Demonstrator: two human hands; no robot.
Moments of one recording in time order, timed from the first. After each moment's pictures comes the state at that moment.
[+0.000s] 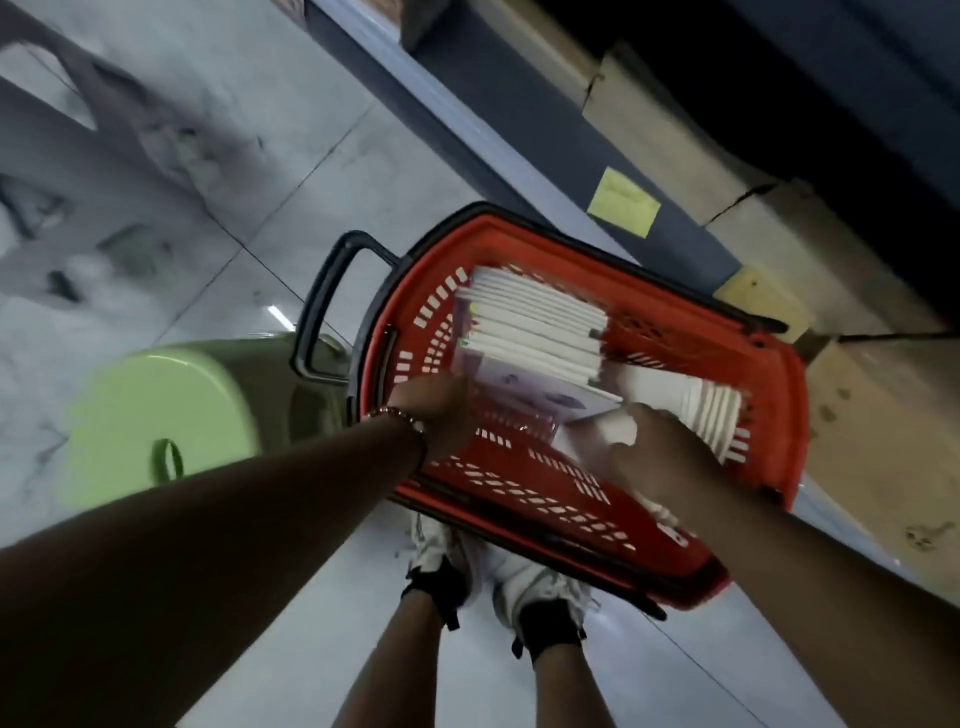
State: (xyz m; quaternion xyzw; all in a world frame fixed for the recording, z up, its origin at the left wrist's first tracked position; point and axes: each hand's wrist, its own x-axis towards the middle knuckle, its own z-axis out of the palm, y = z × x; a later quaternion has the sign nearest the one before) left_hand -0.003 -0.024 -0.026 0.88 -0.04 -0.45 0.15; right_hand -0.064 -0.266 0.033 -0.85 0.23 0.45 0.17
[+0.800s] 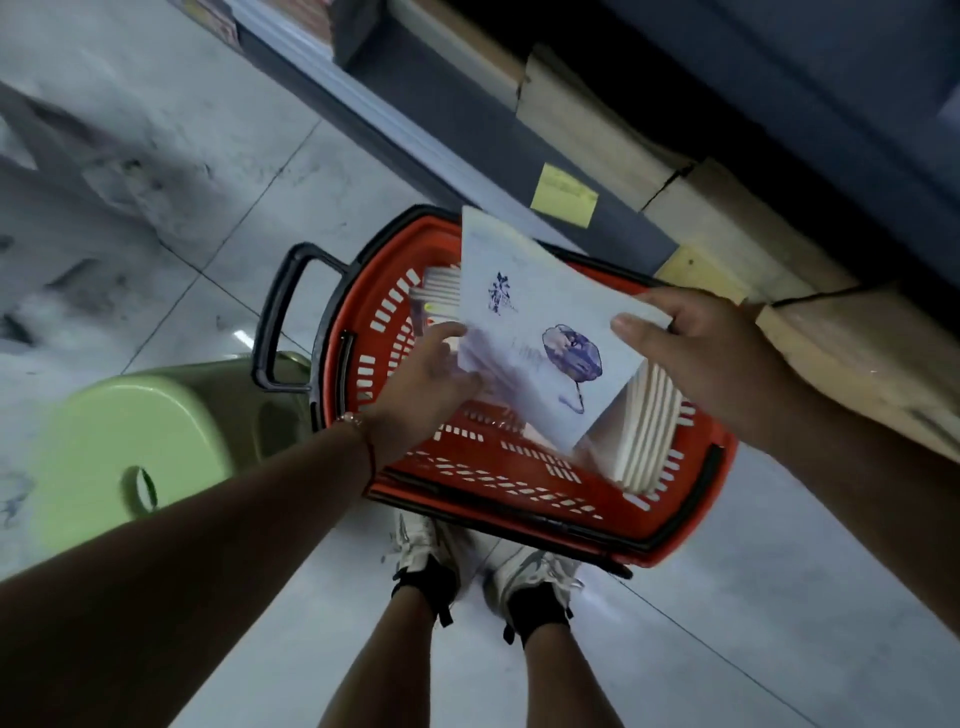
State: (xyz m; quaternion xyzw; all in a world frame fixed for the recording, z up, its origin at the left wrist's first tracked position) left_hand -0.006 -0.052 0.034 0.71 0.06 -0.39 0.59; right_hand -0.029 -0.304 0.136 -0.82 0.18 0.20 0.50
